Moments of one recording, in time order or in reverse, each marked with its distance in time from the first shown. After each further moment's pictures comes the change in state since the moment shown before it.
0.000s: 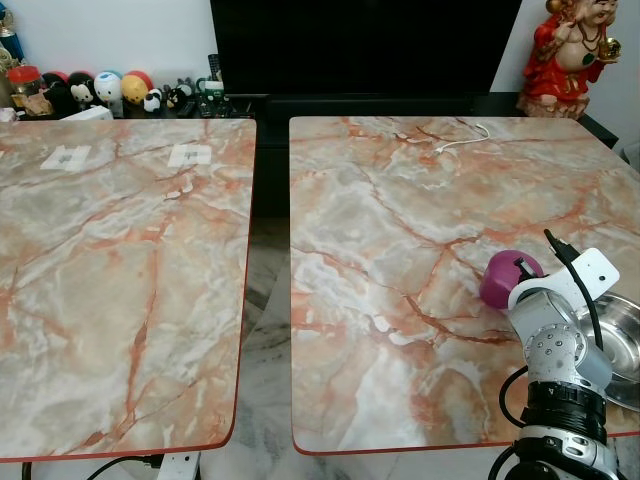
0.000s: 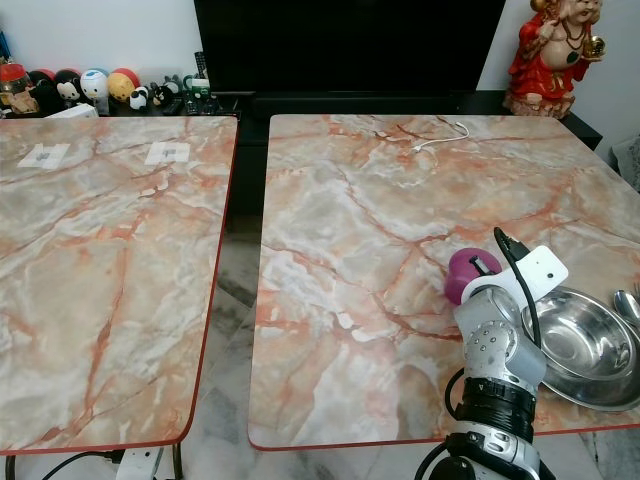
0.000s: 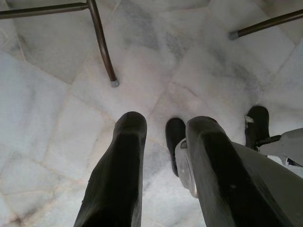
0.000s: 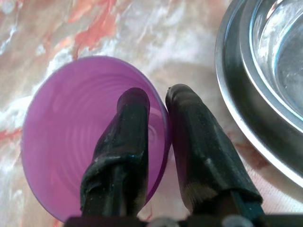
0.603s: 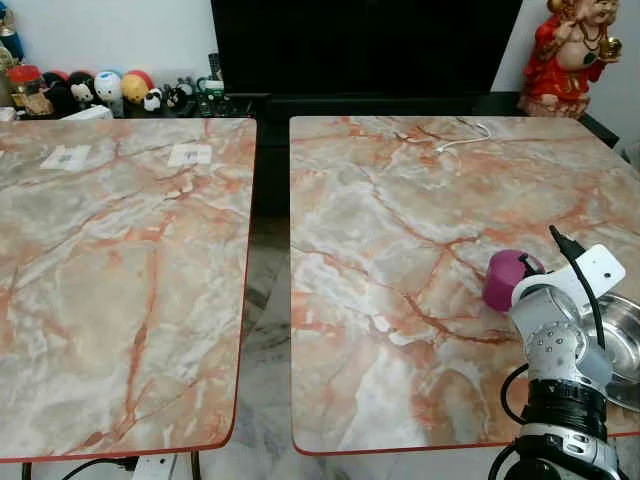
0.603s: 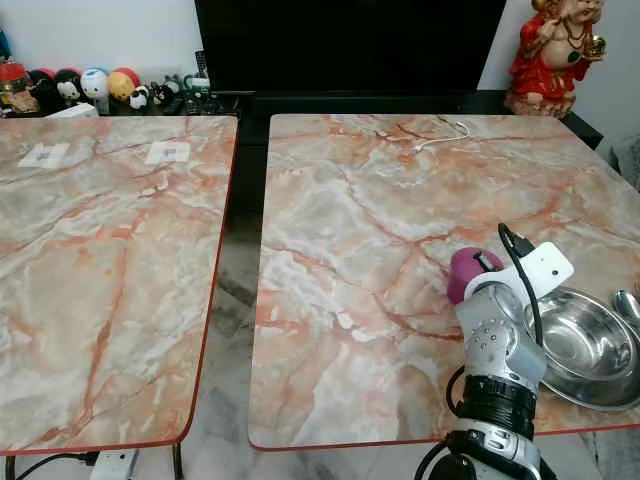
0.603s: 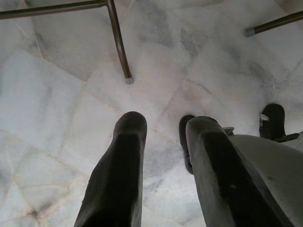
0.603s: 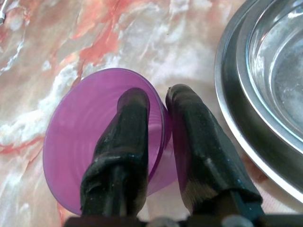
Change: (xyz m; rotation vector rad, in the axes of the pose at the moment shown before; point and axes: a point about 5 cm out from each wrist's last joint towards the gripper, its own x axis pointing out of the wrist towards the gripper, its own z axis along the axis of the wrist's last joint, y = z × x) left arm -0.005 0.022 -0.003 0.010 0.006 0.027; right arm 0.000 0.002 0.007 0.013 -0.035 0.001
